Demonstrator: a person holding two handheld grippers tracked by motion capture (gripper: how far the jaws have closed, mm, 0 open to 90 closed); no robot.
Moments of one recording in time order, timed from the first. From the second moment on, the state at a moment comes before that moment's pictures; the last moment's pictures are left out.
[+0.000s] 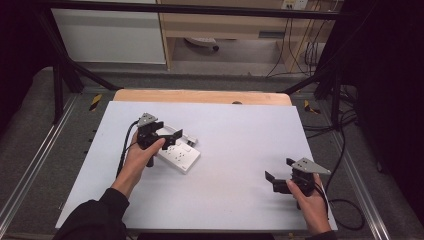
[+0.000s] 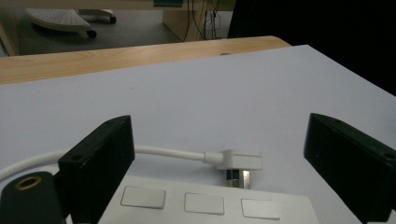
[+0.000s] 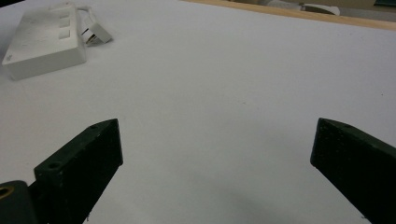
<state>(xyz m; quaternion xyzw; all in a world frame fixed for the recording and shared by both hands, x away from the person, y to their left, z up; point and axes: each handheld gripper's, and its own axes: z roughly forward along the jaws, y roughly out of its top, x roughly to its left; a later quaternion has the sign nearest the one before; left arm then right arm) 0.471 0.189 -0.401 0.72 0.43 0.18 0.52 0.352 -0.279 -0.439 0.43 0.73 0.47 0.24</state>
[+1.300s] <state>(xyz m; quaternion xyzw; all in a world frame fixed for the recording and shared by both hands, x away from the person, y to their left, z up) 0.426 0.239 -0.378 0.72 0.43 0.21 0.51 0.353 -0.277 -0.440 0.43 0.73 0.47 0.24</state>
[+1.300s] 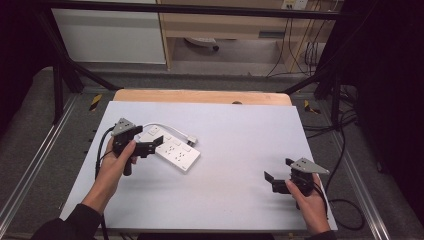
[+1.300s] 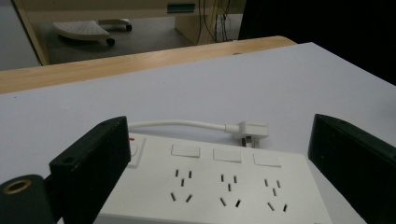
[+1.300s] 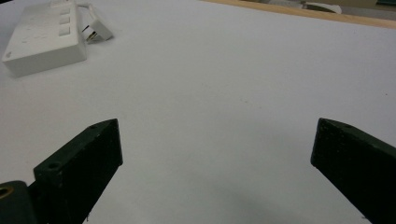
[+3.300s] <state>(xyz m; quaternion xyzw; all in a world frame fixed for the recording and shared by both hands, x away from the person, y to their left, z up) 0.313 0.305 -0.434 0.73 0.44 0.21 0.48 0.353 -0.279 -0.442 0.44 0.73 0.46 0.24</state>
